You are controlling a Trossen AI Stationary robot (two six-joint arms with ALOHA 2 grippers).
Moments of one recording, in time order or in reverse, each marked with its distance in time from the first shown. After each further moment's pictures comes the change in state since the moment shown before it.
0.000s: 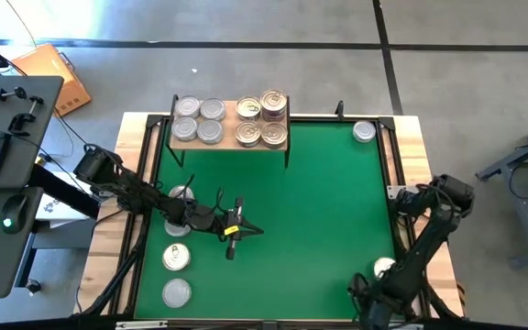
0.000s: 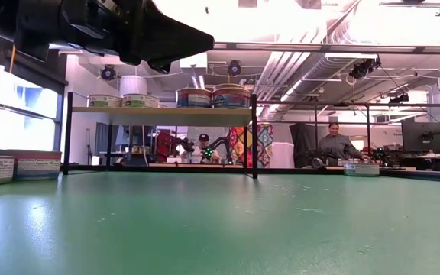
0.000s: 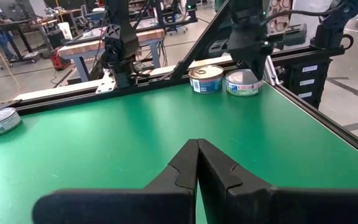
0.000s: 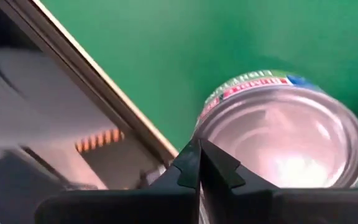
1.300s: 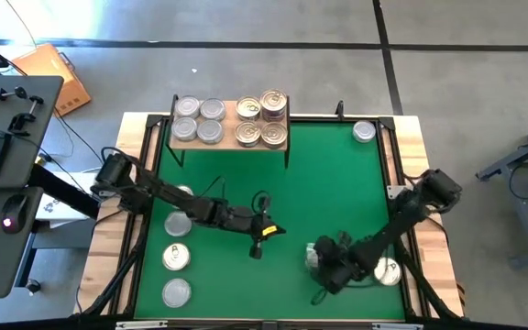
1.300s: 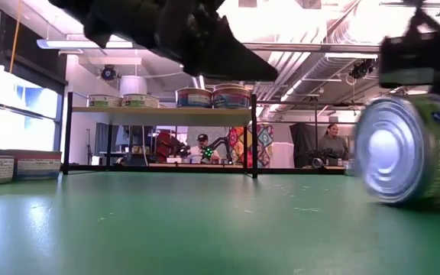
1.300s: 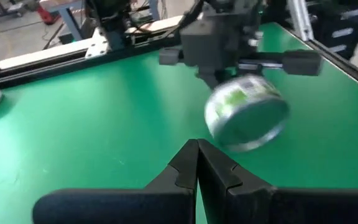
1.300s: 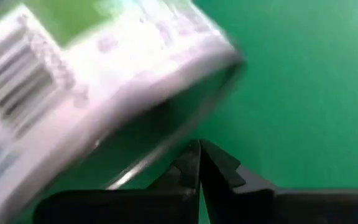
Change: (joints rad) left arm 0.088 0.192 0.368 -0.407 0.056 0.022; right arm -0.319 0.011 -0.172 0.177 0.559 -0.372
